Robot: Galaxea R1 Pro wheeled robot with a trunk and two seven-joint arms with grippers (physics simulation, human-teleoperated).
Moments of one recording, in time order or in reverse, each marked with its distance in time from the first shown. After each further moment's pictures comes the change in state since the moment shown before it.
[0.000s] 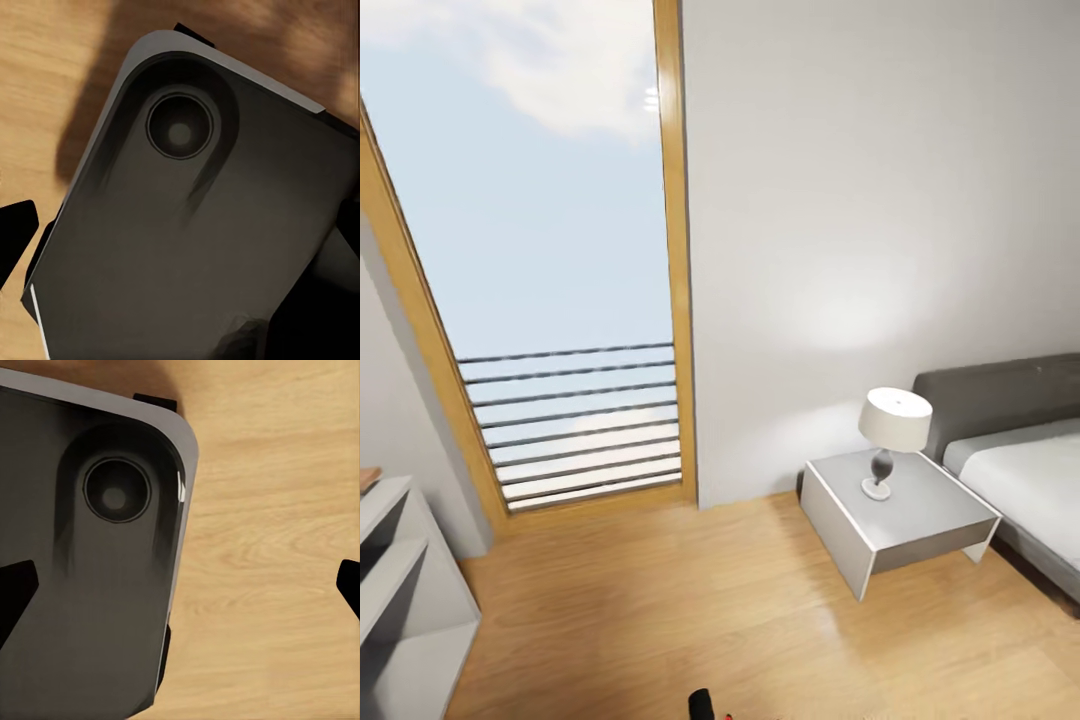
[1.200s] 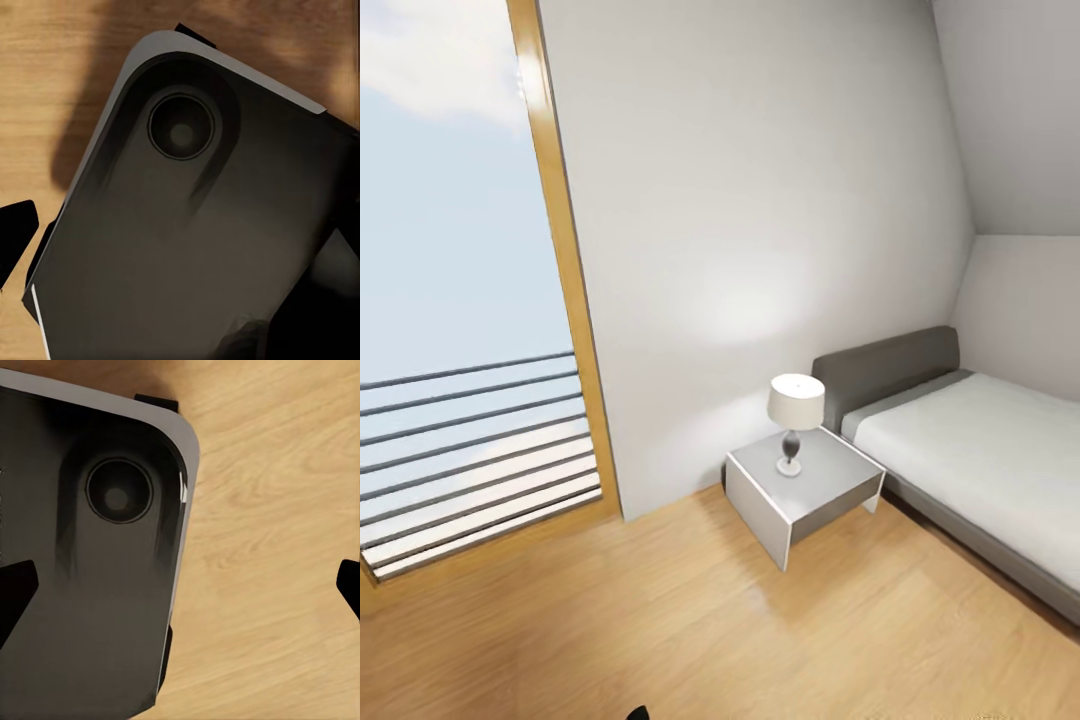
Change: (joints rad) left arm 0.000 0.001 0.001 0.000 0.000 0.000 0.000; right arm 0.000 0.002 0.000 0.000 0.000 -0.001 0.000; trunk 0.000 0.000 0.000
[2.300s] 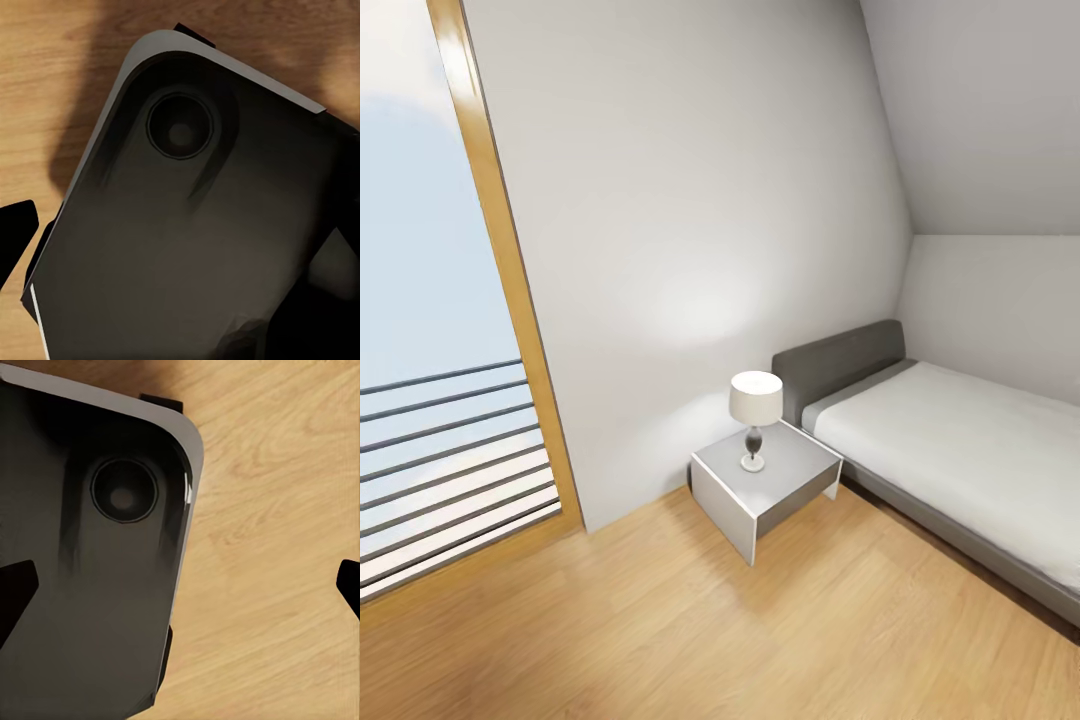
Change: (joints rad) left arm 0.000 -0.001 0.000 0.000 0.000 0.000 0.000; right arm 0.000 0.003 0.011 0.000 0.012 0.000 0.001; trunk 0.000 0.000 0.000
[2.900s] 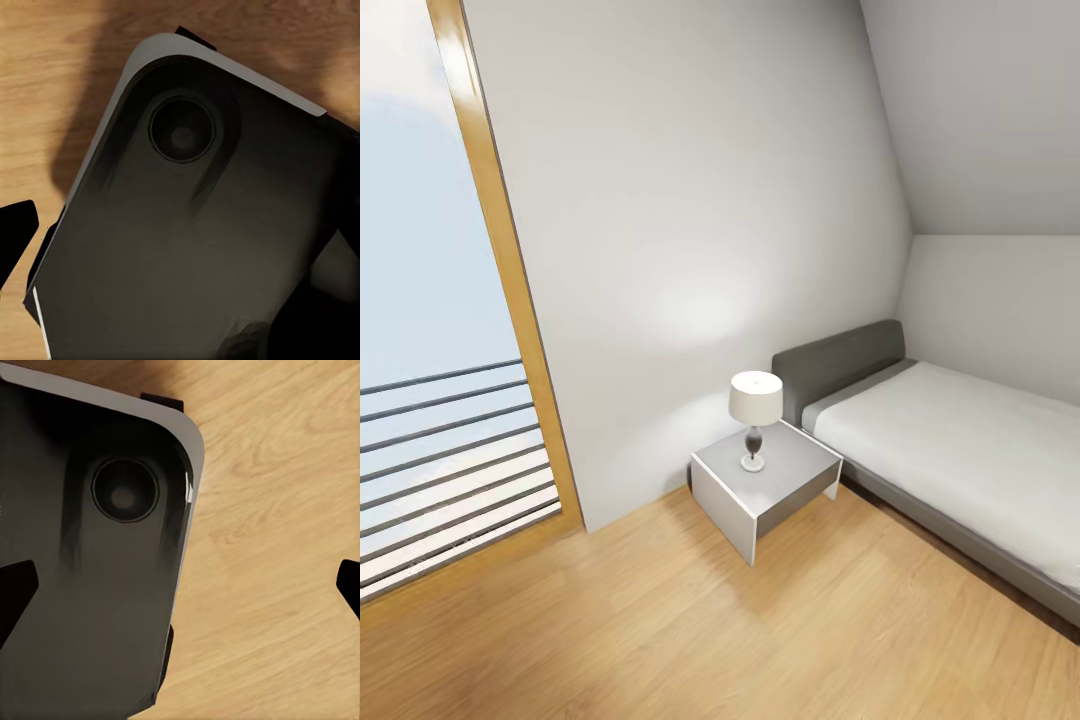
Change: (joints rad) left arm 0.000 0.003 -0.001 -0.003 -0.001 0.000 0.000; right arm 0.000 0.001 -0.001 0.000 -0.002 0.003 0.000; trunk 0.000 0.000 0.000
